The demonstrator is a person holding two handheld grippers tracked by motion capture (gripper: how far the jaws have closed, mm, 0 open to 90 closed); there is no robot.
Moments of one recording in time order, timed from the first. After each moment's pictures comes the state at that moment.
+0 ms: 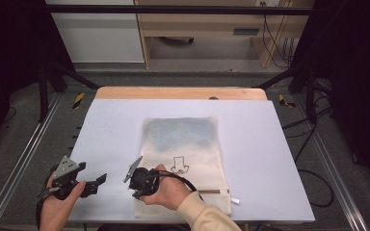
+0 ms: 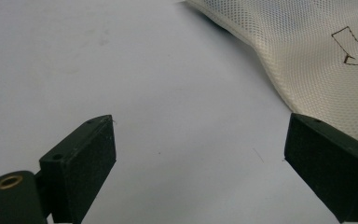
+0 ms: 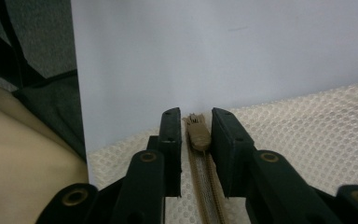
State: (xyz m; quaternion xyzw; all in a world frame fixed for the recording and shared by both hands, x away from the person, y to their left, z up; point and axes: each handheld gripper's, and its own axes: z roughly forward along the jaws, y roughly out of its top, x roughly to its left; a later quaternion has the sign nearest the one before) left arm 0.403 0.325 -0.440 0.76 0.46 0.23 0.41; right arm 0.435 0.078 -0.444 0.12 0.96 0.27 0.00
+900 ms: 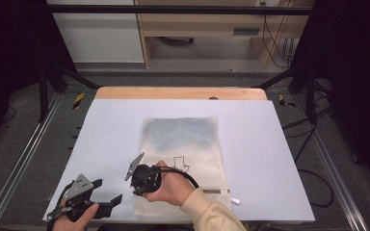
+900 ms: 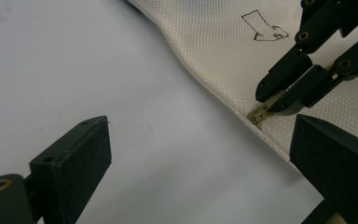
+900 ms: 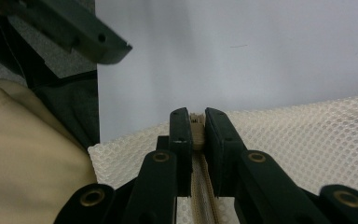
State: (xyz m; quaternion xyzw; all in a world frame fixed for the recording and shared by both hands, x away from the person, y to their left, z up) left arm 0.359 0.280 -0.449 0.78 0.42 0.16 0.43; right arm 0.437 0.070 -0.427 0.09 0.95 0.29 -0.01
